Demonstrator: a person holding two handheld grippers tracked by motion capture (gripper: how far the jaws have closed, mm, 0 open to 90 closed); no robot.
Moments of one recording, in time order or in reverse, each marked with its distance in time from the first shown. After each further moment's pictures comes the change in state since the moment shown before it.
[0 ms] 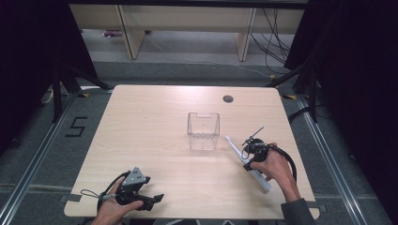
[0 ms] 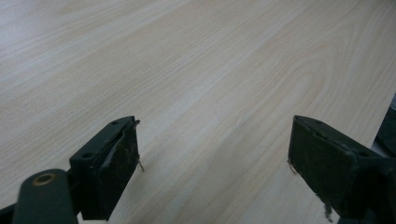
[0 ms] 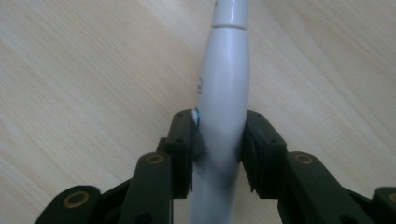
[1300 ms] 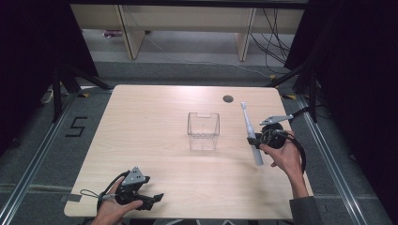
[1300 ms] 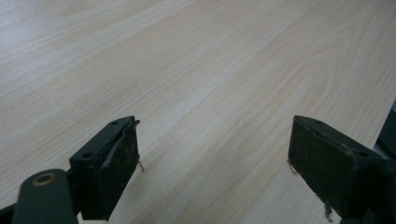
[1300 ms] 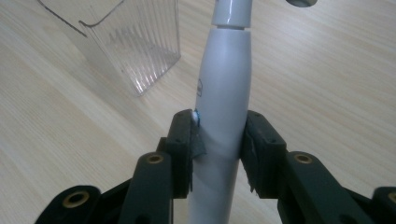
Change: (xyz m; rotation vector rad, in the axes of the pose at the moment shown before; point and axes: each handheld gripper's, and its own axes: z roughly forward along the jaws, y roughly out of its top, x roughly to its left) left arm 0.003 0.001 -0.001 0.016 0.012 0.014; right arm -0.032 -0.002 -0.044 -0.512 -0.047 0.047
